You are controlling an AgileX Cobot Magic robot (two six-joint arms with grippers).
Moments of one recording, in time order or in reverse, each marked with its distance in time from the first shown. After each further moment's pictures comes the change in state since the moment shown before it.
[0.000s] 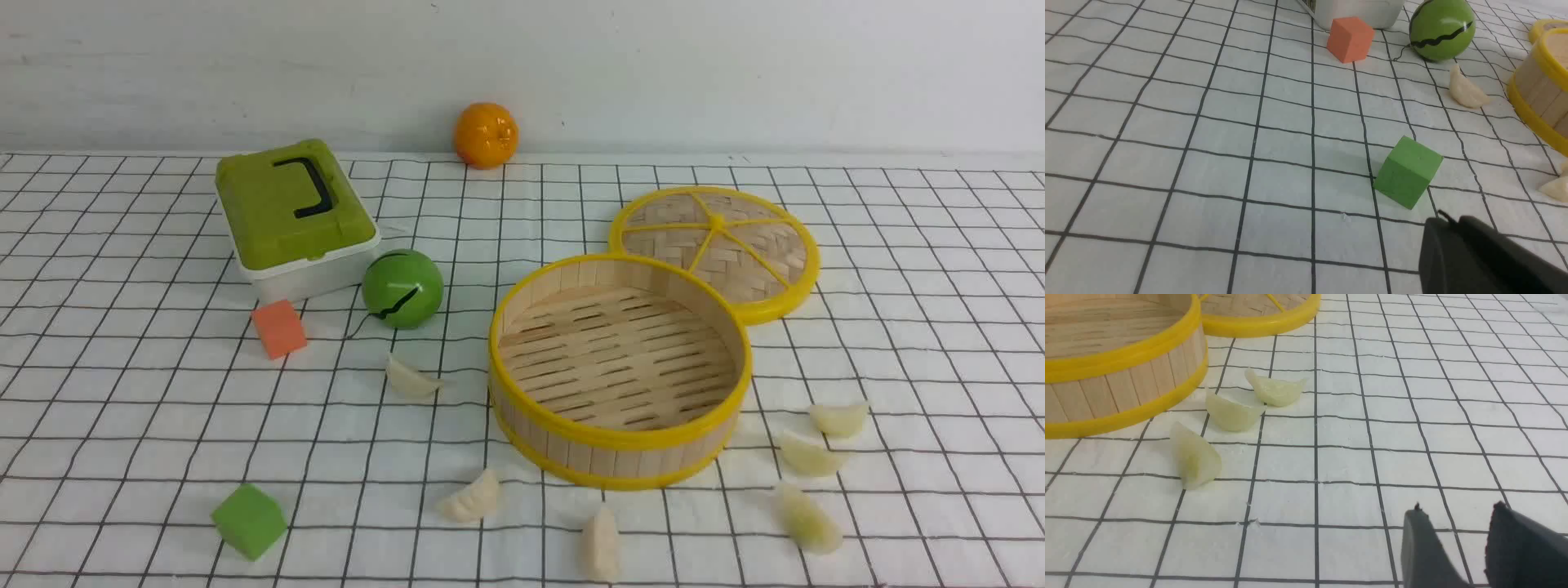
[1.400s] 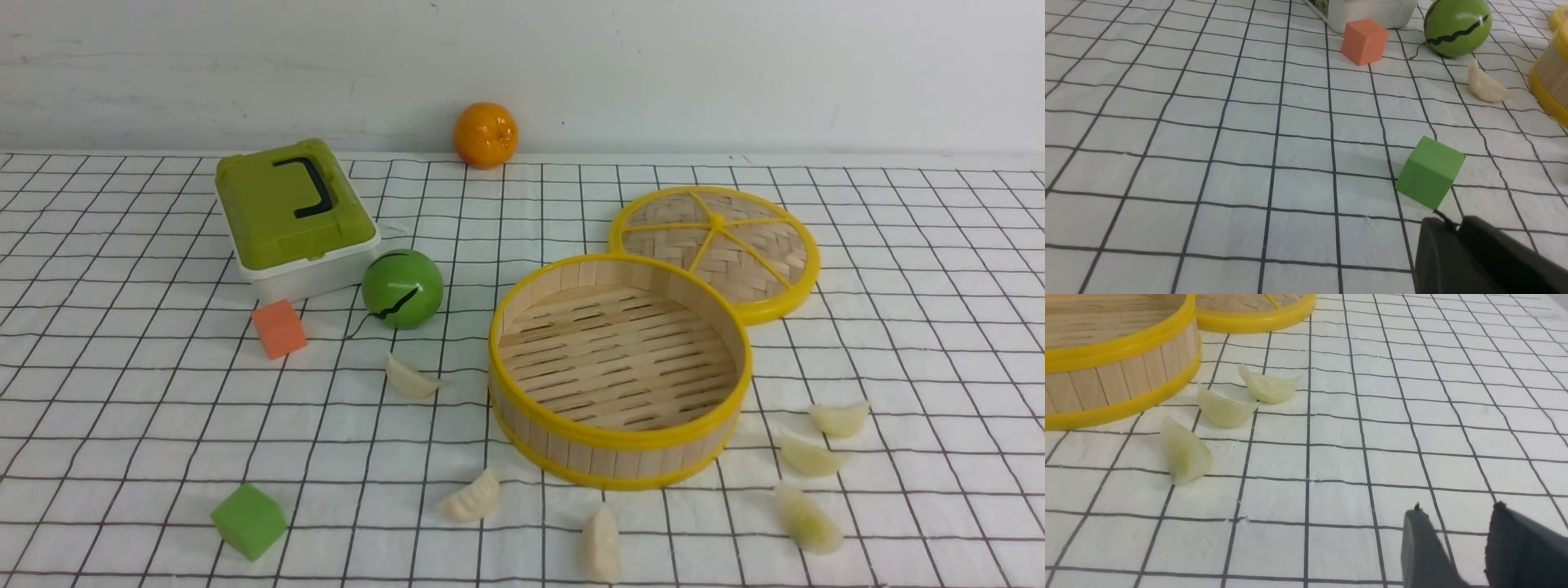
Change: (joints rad) right arm 0.000 0.000 0.000 -0.035 0.003 0.000; left arm 0.000 0.000 0.000 0.081 0.000 0.000
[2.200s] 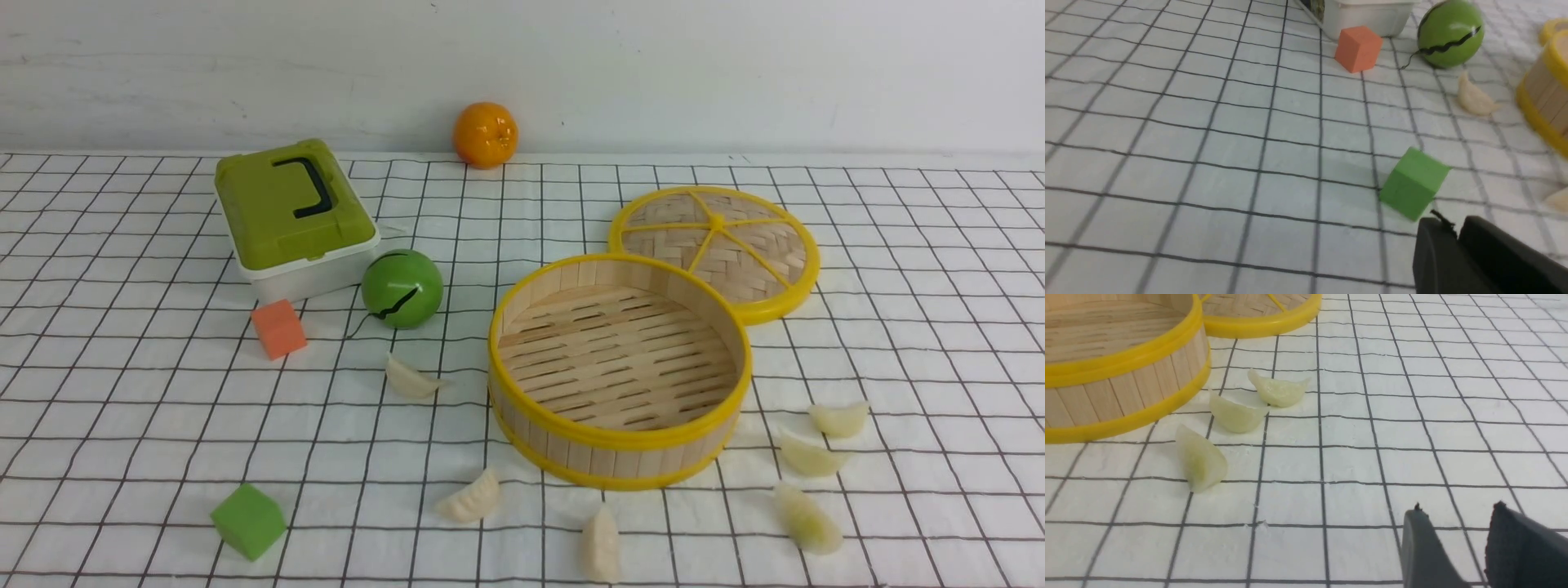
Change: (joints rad) right arm 0.000 0.000 0.000 0.102 -0.001 0.003; left arm 0.000 0.000 0.000 -0.132 -0.047 -0.084
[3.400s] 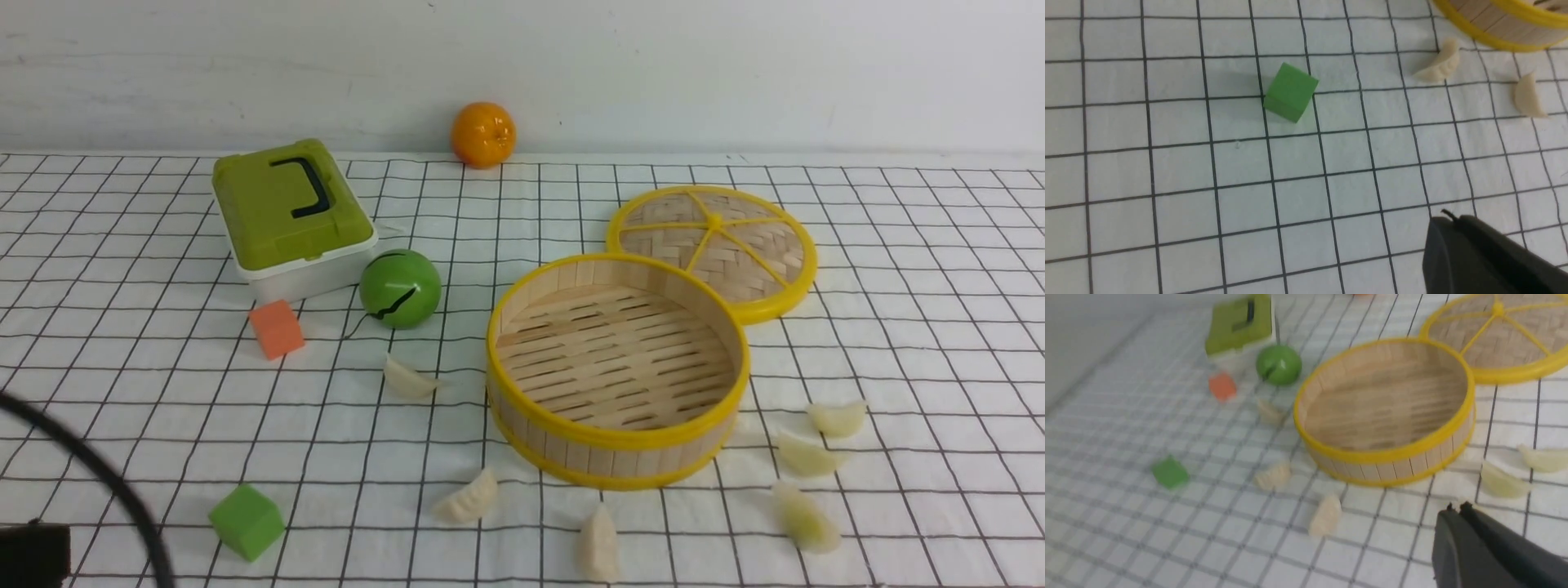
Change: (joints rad) right arm 0.018 0.684 -0.764 0.663 0.574 -0.550; left arm -0.138 0.786 -0.856 -0.054 0.736 0.173
